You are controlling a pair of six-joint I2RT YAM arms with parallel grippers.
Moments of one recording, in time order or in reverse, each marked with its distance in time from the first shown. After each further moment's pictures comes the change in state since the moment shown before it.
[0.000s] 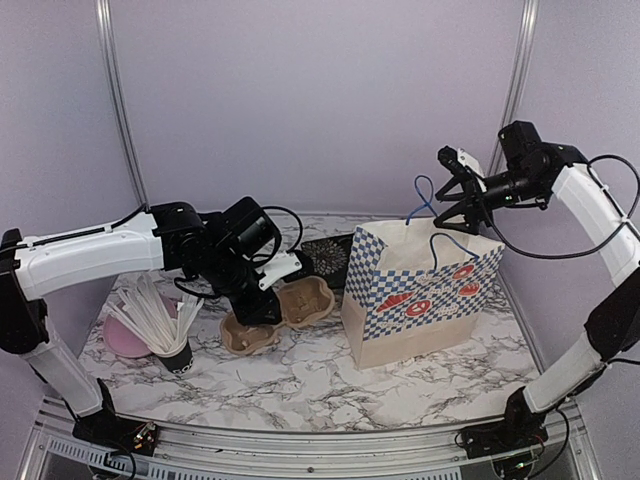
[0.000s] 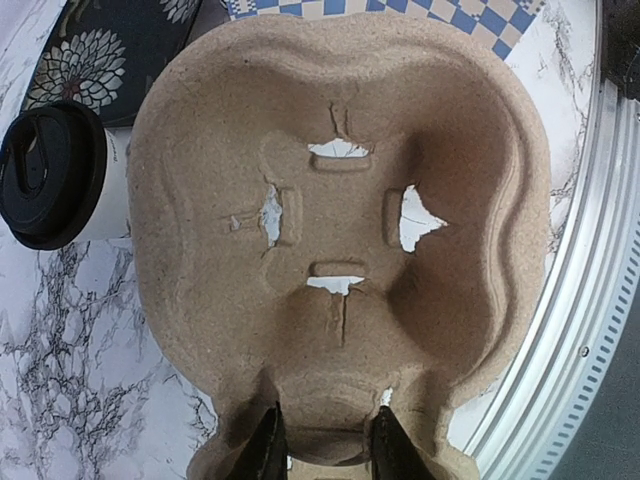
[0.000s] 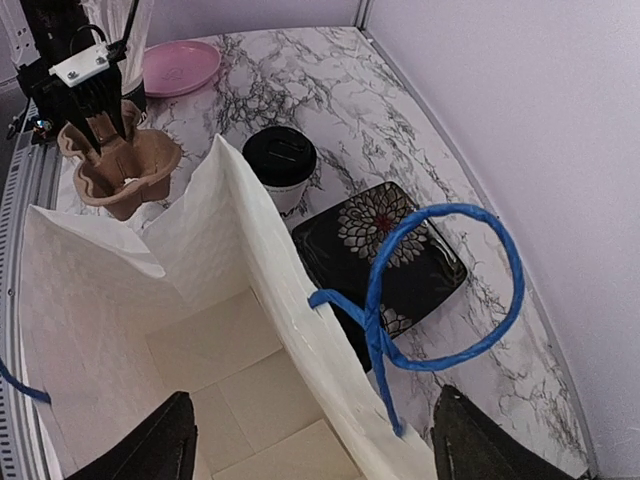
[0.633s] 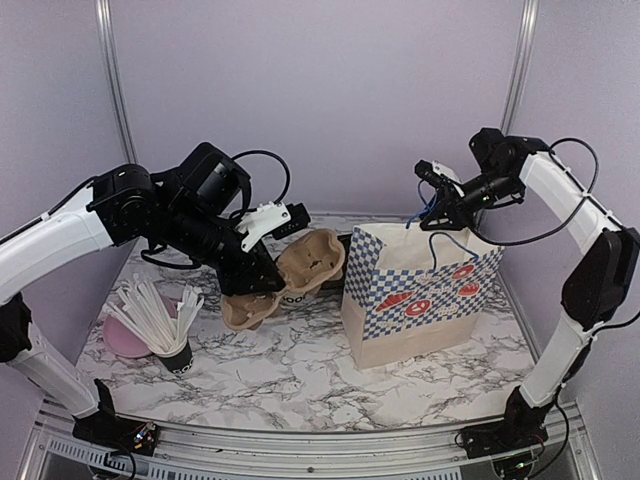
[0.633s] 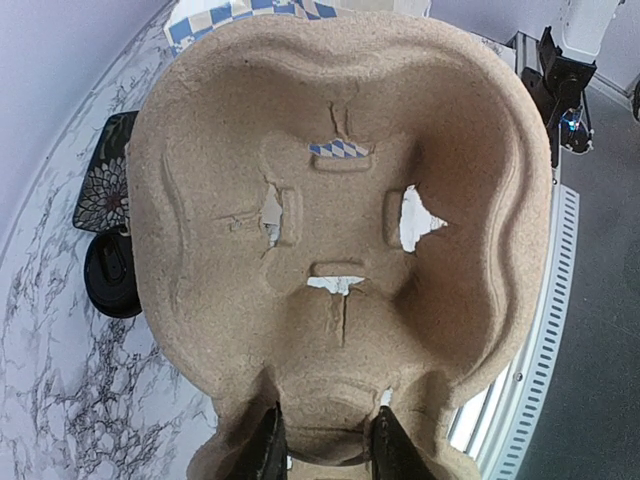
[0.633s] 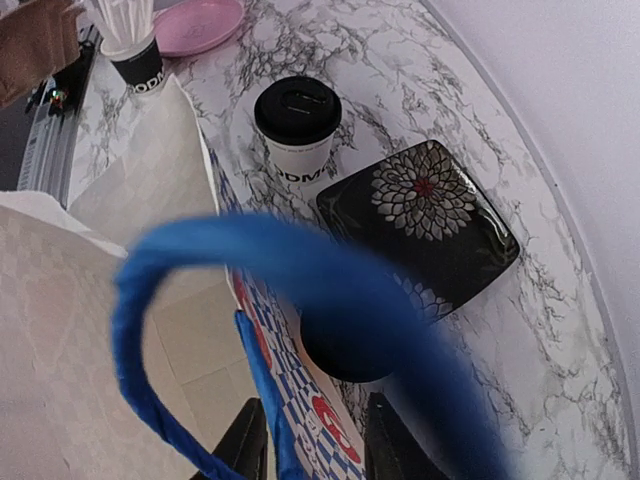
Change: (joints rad) left arm -0.048 -0.131 0.181 -0.069 0.035 0.003; right arm 0.050 0.249 0.150 -0.110 0.037 -0.068
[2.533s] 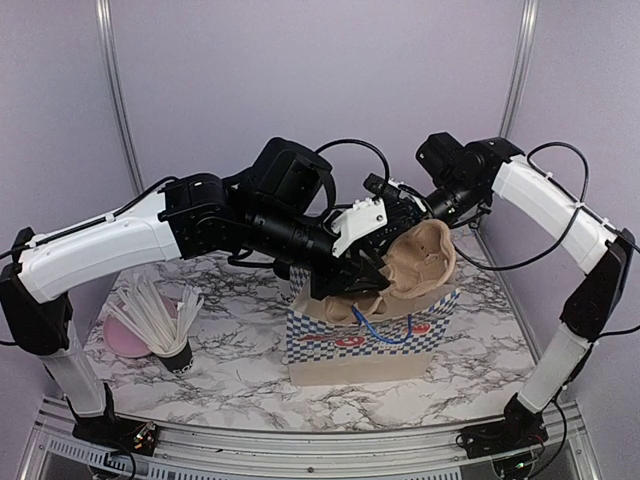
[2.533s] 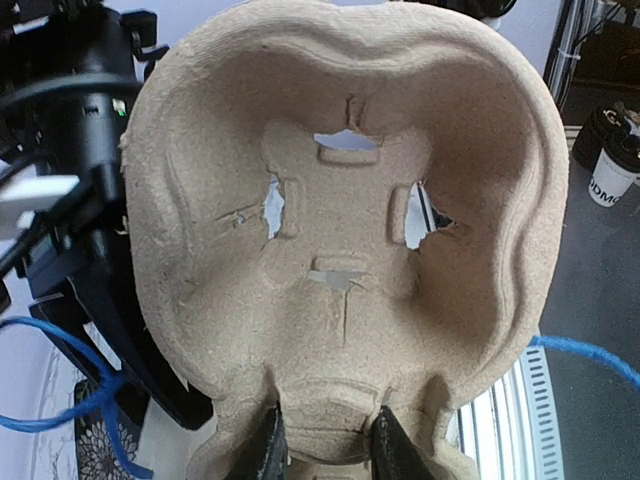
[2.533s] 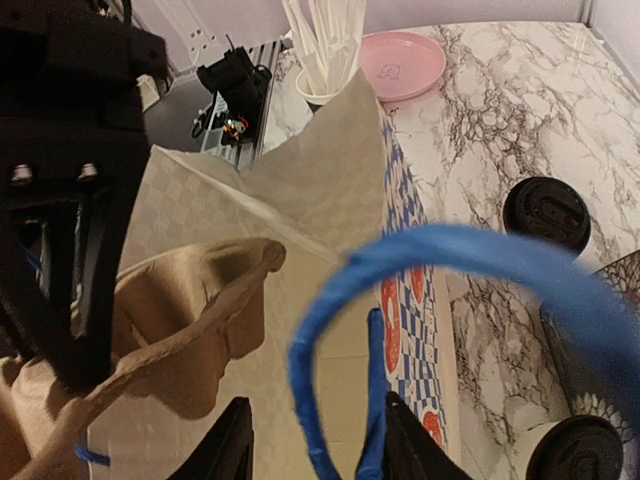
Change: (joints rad) left arm -0.159 0.275 0.253 0.351 0.138 0.197; right arm 0.356 -0.047 -0.038 -0.065 -0.159 0.236
